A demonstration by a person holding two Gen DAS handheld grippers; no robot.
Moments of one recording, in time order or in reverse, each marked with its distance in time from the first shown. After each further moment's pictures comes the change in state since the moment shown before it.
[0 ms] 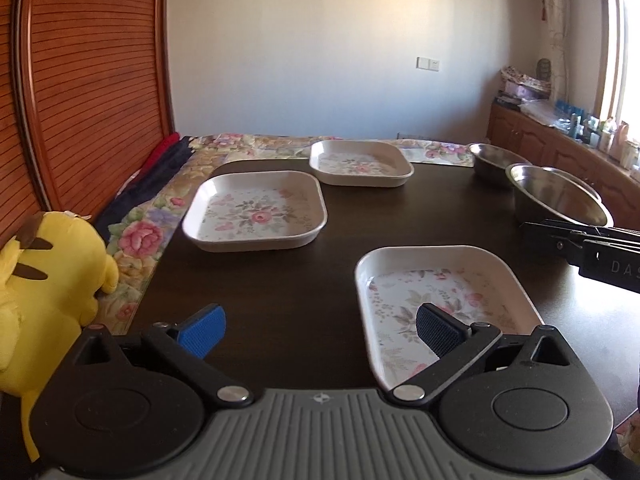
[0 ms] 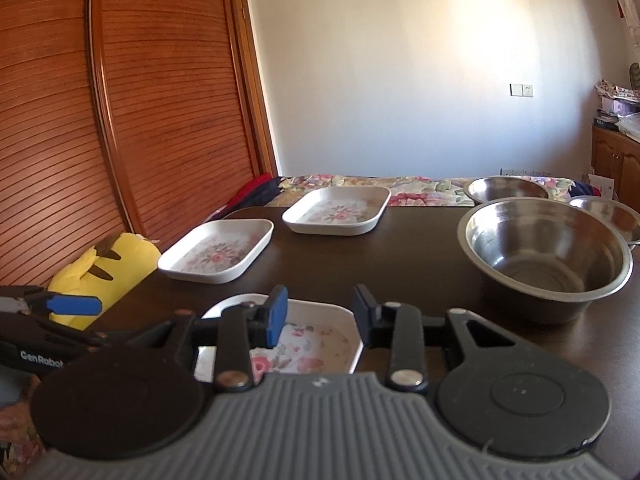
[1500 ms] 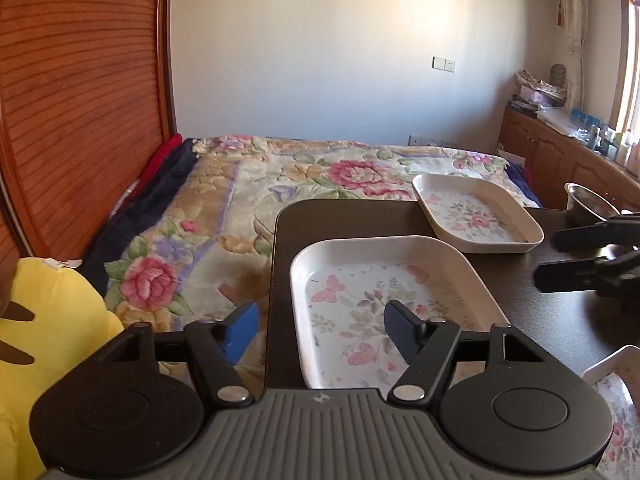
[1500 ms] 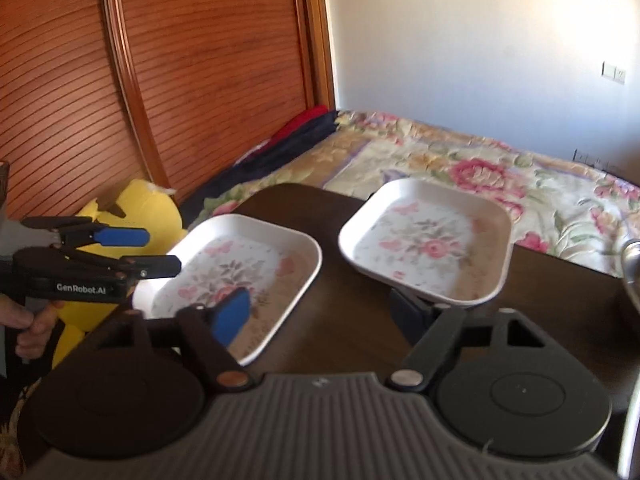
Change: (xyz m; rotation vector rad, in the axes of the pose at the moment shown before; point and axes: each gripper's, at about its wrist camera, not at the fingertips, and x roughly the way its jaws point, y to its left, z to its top) left arm 0.130 0.134 0.084 -0.004 0.019 -0.057; right arm 0.164 0.043 0.080 -0.146 0.280 0.150
